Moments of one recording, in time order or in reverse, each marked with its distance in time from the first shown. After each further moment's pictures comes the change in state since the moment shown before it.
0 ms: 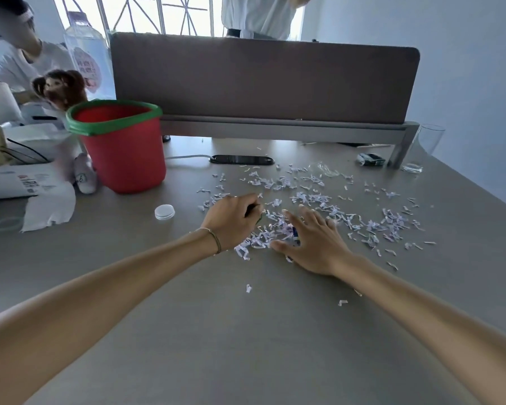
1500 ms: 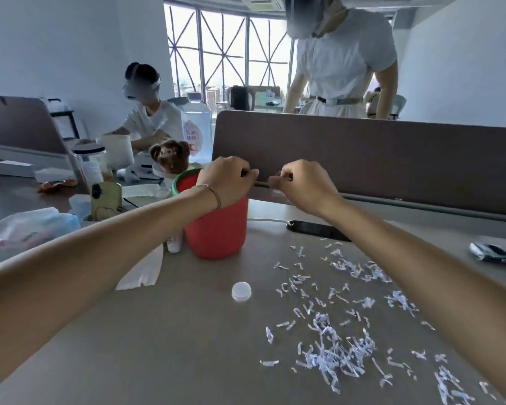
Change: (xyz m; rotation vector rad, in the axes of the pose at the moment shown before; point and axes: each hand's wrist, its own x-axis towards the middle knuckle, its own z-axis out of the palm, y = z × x) left_hand 0.121 -0.109 -0.215 0.326 0.227 -0.261; right_hand 0.217 -0.188 -0.156 0.371 0.348 -0.389
